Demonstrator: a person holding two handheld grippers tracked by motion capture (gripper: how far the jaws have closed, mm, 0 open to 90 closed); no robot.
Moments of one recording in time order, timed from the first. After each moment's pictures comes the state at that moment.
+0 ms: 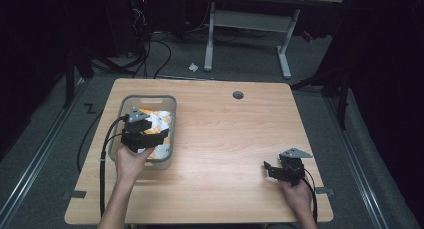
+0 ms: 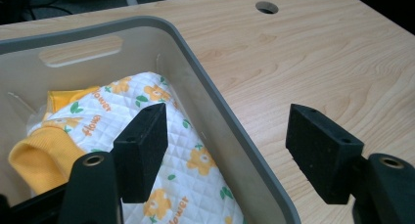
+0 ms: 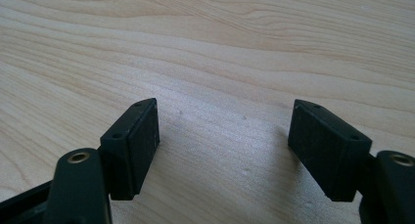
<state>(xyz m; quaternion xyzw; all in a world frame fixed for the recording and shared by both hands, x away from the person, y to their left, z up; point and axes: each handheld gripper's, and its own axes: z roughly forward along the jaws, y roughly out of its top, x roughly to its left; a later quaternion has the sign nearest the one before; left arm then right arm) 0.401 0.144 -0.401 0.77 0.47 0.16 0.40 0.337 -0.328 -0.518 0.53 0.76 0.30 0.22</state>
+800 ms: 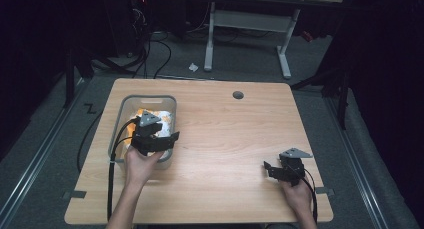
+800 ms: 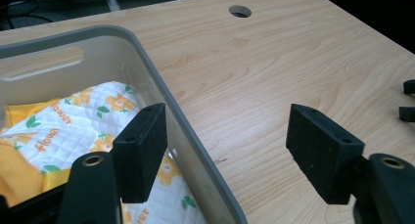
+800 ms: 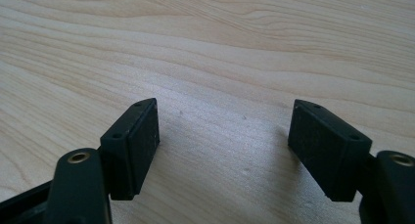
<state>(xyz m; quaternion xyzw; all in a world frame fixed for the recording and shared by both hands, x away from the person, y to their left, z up) 0.391 0.119 -0.398 0.78 0.44 0.15 0.42 0.337 -0.328 -0.518 0.53 0.76 0.30 0.22</state>
